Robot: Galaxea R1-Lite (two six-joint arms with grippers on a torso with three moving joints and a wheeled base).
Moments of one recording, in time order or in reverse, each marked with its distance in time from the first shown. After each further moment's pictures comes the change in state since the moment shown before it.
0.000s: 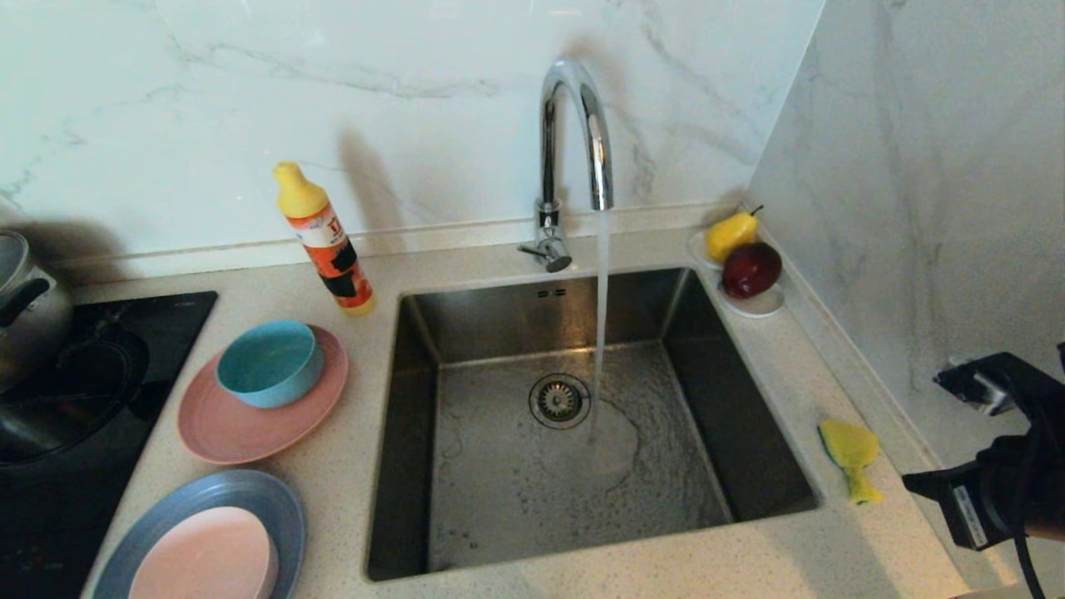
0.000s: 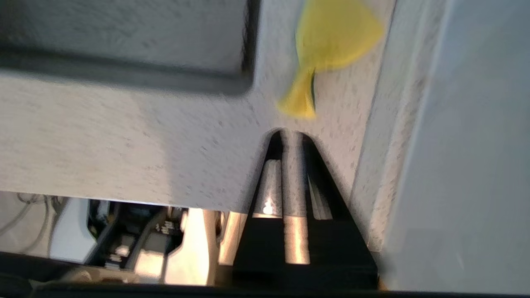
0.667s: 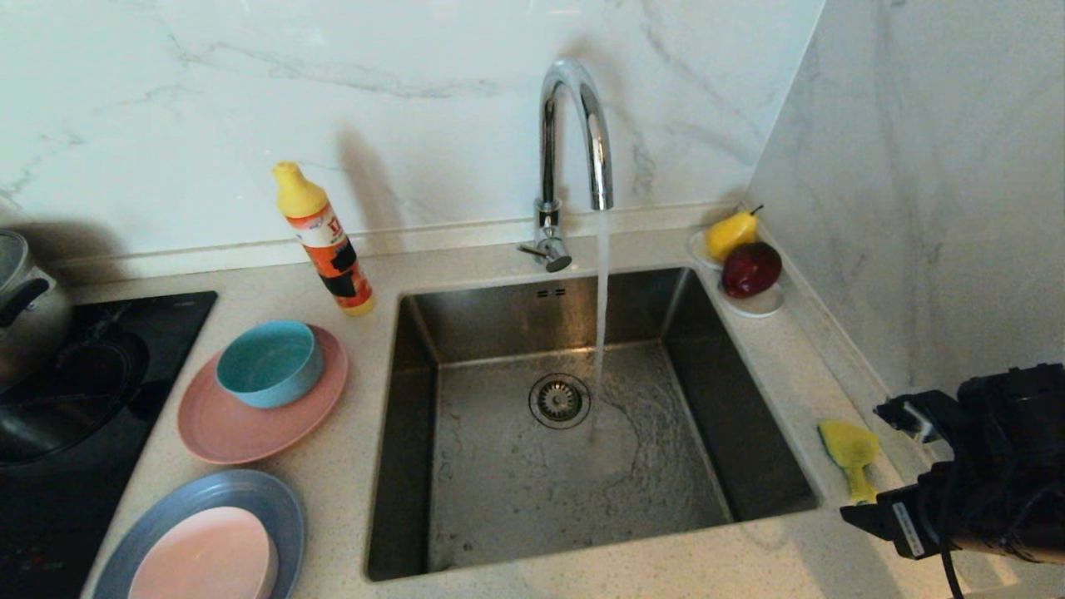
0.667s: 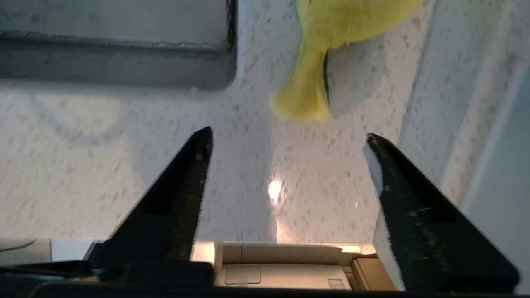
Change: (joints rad) left arm 0.000 0.000 0.000 0.000 0.000 0.000; right arm -0.007 0.203 0.114 -0.228 -0.034 0.044
